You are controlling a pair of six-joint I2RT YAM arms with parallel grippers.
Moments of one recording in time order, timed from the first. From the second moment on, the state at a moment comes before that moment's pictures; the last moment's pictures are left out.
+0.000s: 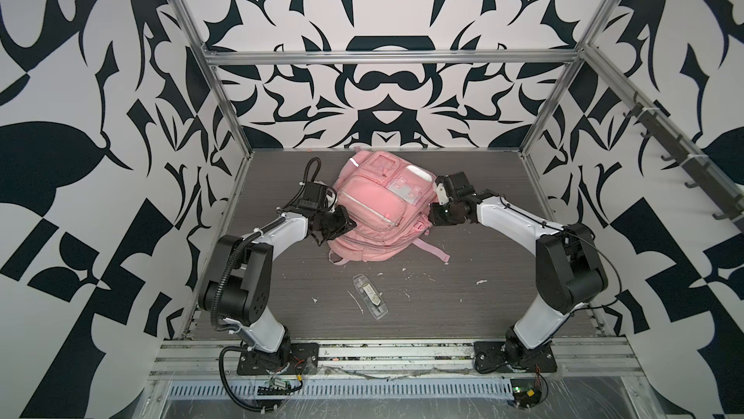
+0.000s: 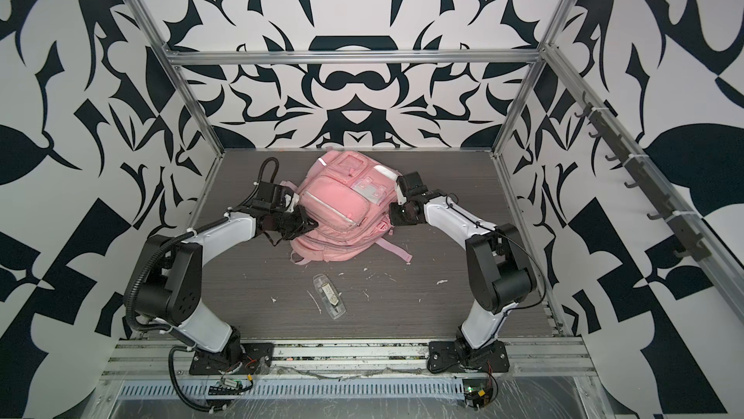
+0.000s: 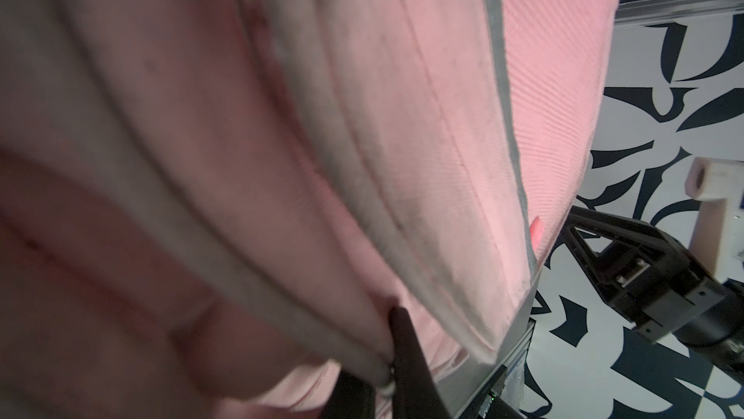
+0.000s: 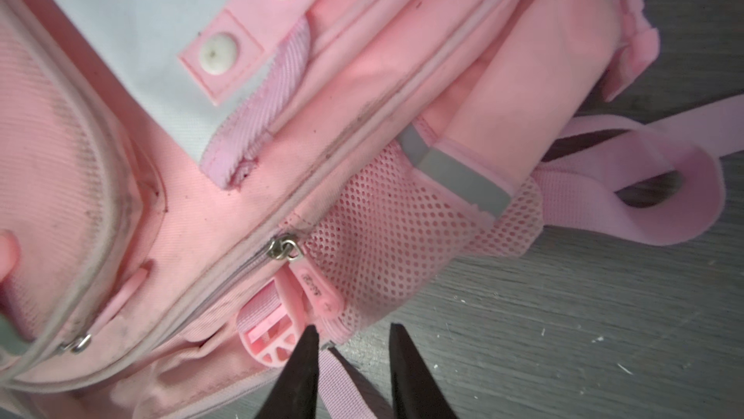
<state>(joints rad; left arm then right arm) -0.30 1.63 0.95 -0.29 0.55 -0.73 0.37 1.69 1.16 -0.52 -0.13 0.28</state>
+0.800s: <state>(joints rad) -0.31 1.64 0.95 -0.29 0.54 -0.74 0.49 1.67 1.04 -0.16 -0.42 0.41</state>
